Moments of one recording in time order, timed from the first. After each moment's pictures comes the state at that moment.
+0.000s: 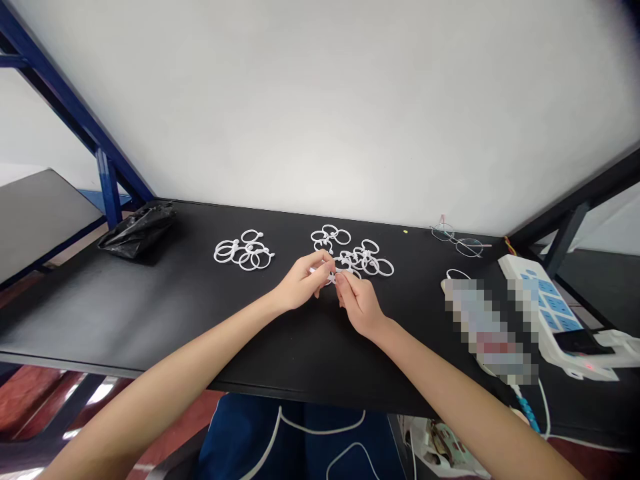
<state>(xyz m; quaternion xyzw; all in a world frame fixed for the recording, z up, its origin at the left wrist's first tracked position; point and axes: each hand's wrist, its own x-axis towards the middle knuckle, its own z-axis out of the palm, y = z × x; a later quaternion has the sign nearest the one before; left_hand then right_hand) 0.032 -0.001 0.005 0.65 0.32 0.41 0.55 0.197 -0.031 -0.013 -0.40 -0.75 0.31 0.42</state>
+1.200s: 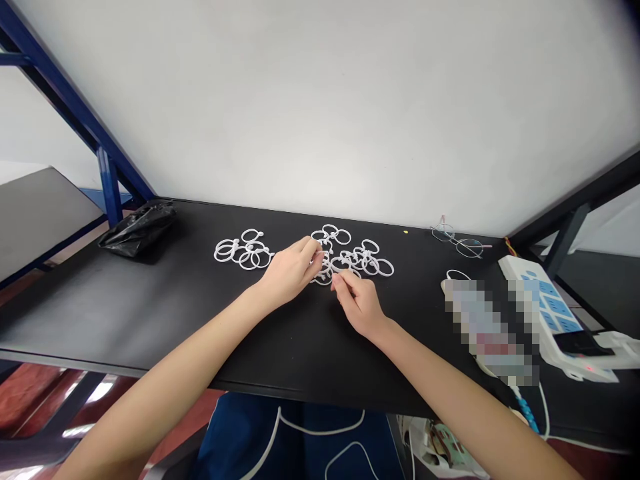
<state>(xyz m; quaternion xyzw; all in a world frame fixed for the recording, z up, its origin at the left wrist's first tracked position) 0.016 0.001 0.026 0.84 0.47 0.28 0.08 0.194 -0.034 -0.006 -0.41 -0.76 0.27 0.43</state>
